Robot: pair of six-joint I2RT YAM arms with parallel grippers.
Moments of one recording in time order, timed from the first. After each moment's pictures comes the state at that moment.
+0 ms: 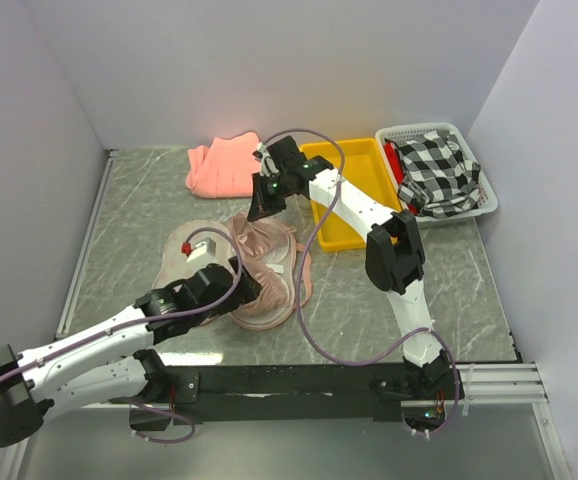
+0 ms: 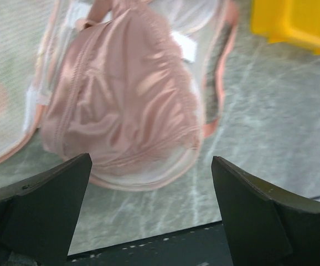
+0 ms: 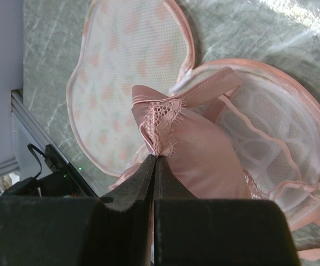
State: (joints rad) left arm -0.92 0.89 0.59 -0.44 -0.36 -1.15; right arm 0.63 2.24 2.06 -0.71 -0.49 0.44
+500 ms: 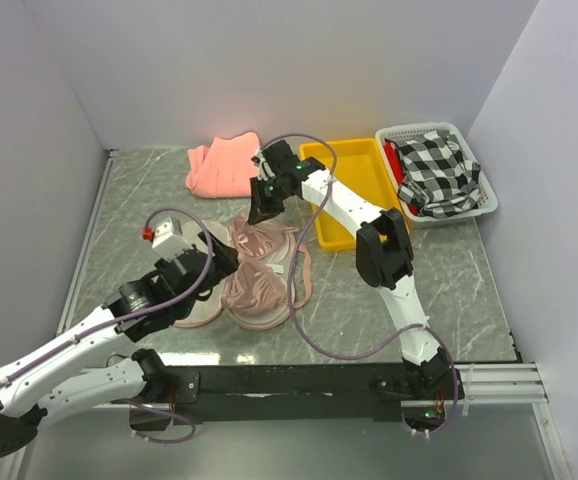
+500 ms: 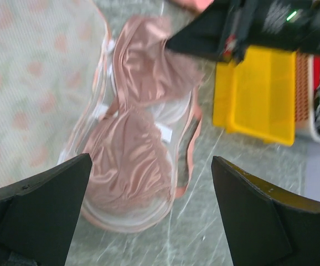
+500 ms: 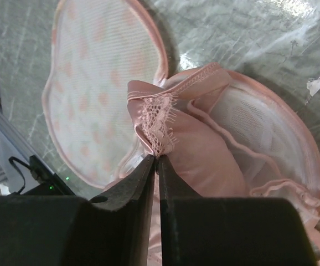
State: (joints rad) left arm -0.91 0.81 0.78 -0.62 -0.65 -1.16; right arm 0.63 2.33 2.15 -0.77 -0.44 0.43
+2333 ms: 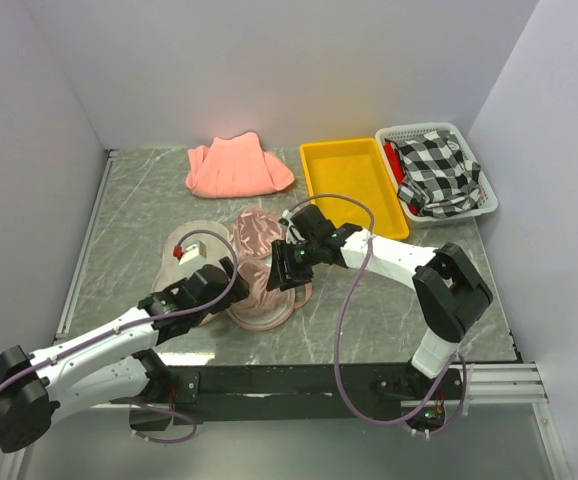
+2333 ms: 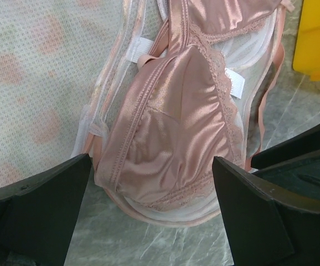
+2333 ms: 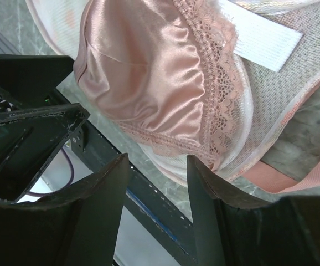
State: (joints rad) left arm -0.82 0.92 0.49 -0.36 -0.42 -1.11; right arm 0.73 1.70 1.11 -0.38 -0.49 0.62
